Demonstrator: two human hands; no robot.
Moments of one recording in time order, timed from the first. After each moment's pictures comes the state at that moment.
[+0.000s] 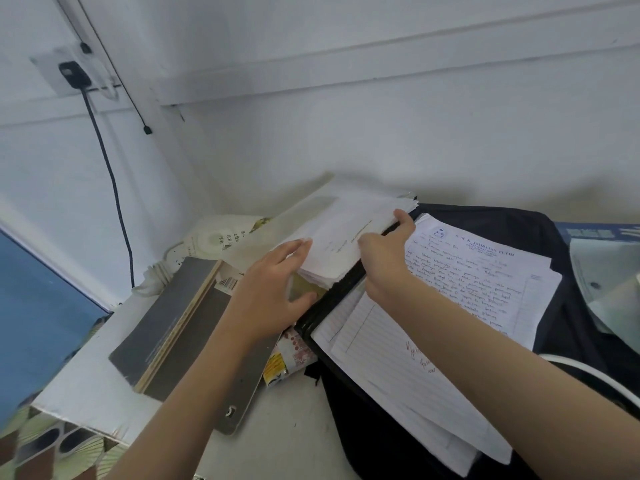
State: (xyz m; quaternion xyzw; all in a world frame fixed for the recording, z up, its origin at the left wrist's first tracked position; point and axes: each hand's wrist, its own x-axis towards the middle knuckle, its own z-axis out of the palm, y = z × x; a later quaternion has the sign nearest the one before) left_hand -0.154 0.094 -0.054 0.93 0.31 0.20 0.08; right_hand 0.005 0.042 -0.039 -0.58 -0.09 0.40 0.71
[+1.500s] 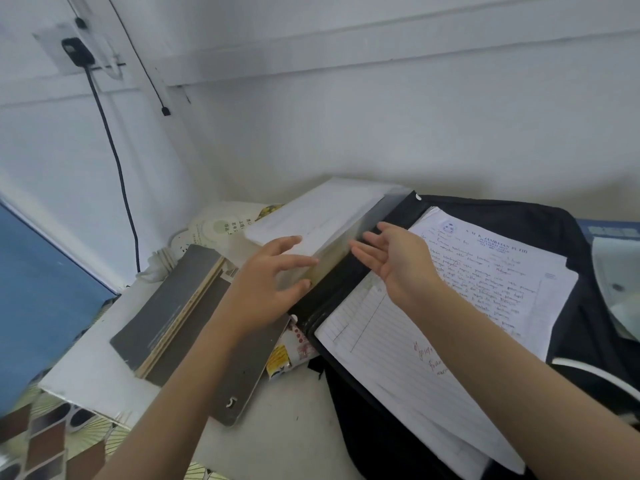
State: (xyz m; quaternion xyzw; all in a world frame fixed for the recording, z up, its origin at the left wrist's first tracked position) left_hand -0.166 0.102 -0.056 0.89 0.34 0.22 0.22; right_hand 0.017 0.033 -0.045 -0.51 -0.04 0.51 0.69
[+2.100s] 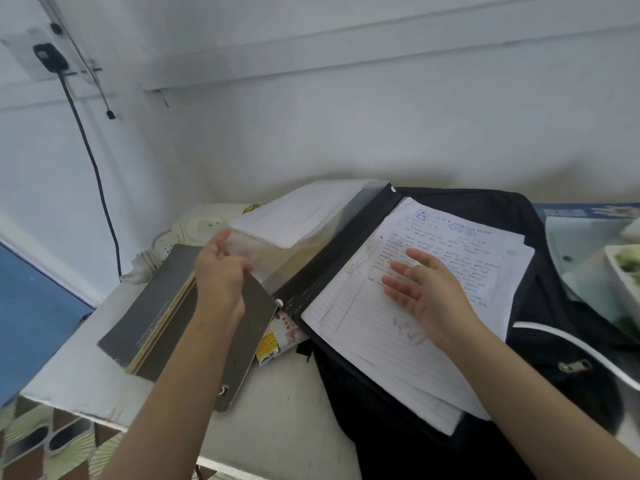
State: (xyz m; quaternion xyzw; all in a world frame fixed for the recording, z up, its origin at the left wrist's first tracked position) left_hand -0.161 0.092 -0.045 0.45 0.53 0.46 0.55; right_hand 0.030 -0.051 -0.079 -0.56 -0.05 0.45 0.69
